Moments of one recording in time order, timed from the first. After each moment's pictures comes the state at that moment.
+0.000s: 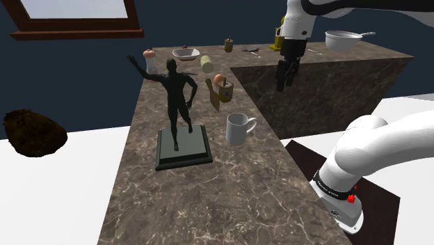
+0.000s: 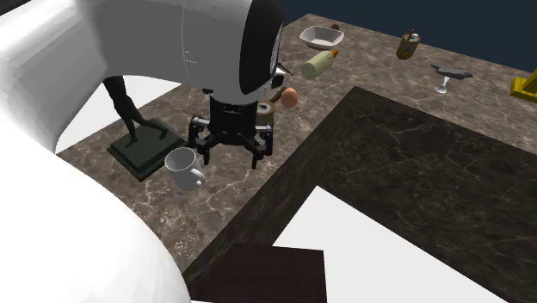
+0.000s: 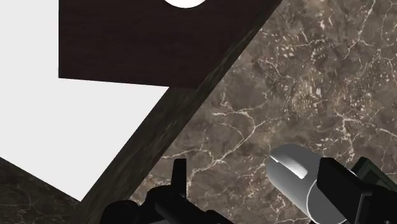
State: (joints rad) arm -0.01 -0.76 -0.05 -2.36 0.11 1.47 -0.13
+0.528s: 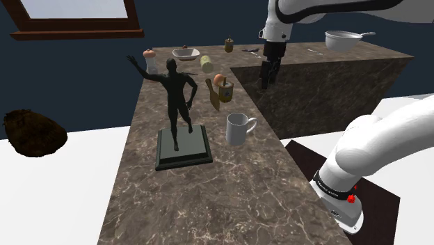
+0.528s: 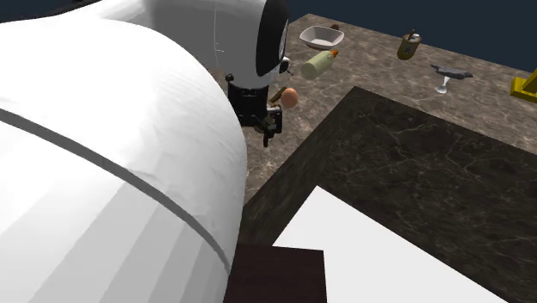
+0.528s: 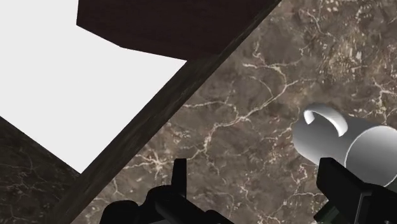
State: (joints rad) arm 0.01 -0.55 -0.07 -2.28 0.06 1.62 -0.24
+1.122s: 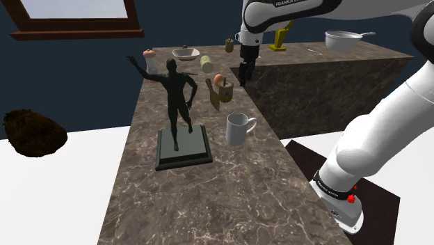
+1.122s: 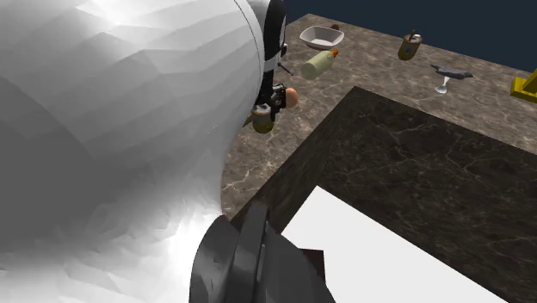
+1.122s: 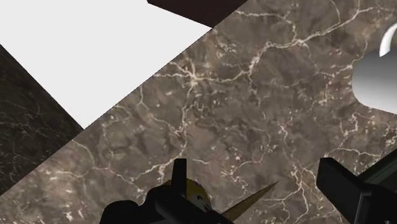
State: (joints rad) arm 0.04 -0.24 -0.09 -2.09 0.03 1.80 -0.38
